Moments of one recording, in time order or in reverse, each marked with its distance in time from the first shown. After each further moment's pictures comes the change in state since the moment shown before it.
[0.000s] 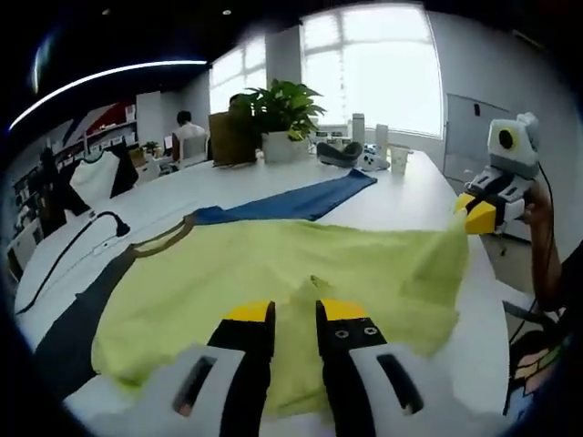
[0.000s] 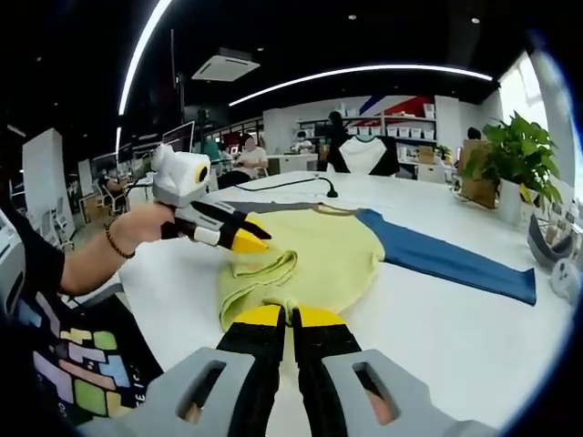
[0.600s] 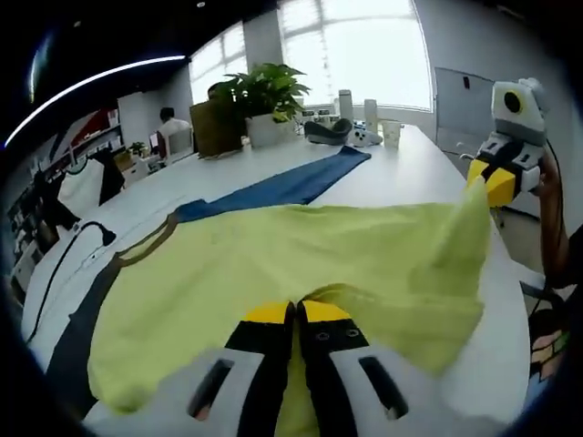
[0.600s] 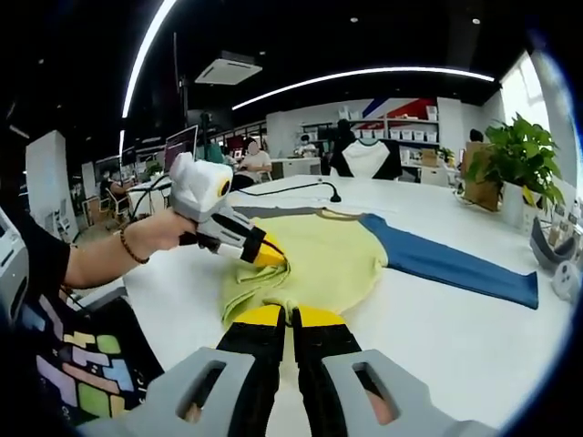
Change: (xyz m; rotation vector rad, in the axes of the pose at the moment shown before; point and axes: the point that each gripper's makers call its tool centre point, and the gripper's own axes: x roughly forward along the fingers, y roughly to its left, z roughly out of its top) left arm 0.049 0.002 -0.015 0.071 0.122 -0.020; right arm -0.001 0.000 0.007 0.010 -0.024 0.014
